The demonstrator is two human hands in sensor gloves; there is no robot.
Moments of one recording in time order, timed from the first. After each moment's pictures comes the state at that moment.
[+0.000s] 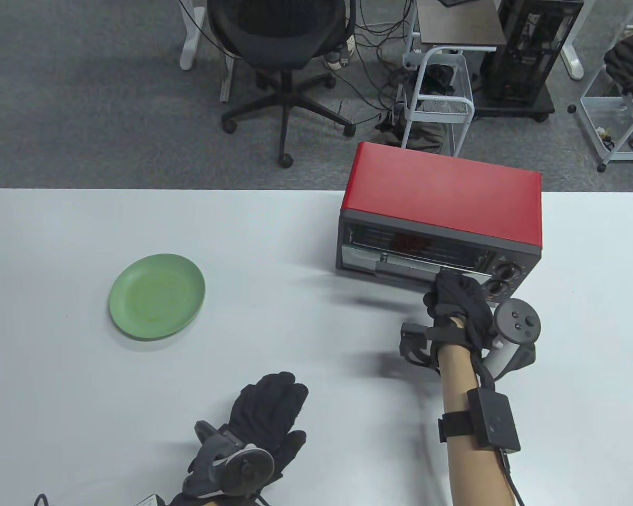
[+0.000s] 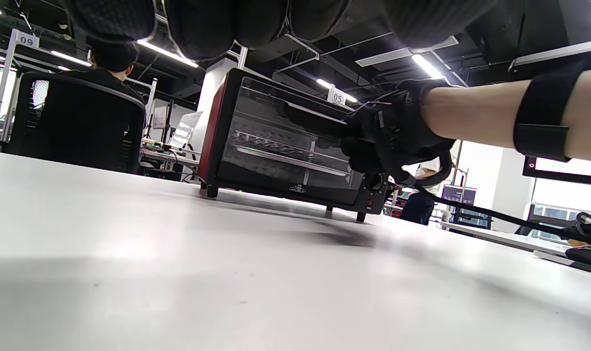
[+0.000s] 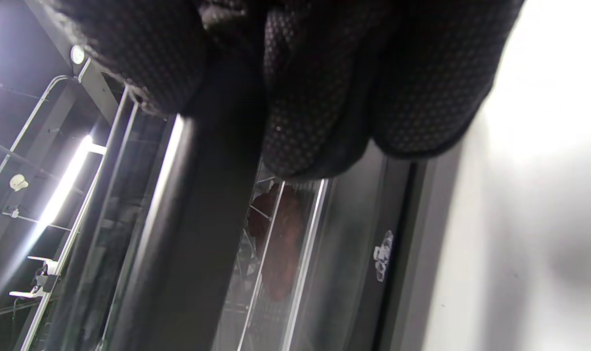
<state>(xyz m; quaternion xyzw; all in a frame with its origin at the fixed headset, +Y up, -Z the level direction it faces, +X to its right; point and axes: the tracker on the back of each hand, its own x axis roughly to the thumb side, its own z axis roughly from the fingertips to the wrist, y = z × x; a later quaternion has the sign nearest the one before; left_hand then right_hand) -0.140 -0.719 -0.135 0.10 -0.29 0.16 0.94 0.233 -0.719 -0.304 -0.32 -0.14 0.72 0.59</state>
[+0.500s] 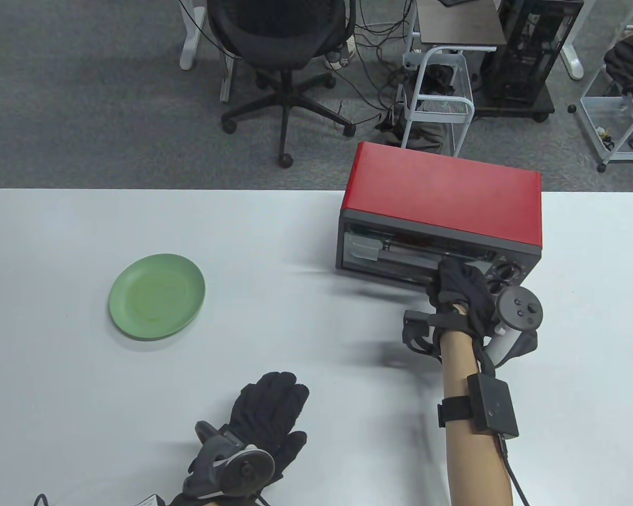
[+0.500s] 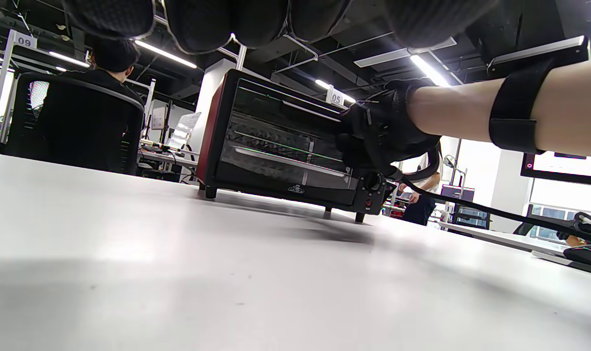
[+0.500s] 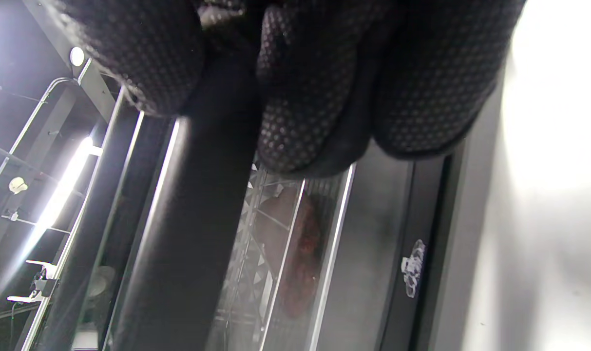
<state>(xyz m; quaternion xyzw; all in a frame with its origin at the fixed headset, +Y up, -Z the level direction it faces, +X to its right) -0.139 -0.719 -0.134 0.10 -0.29 0.16 0.94 0.237 -0.713 -0.321 -0.32 -0.14 0.72 0.60</state>
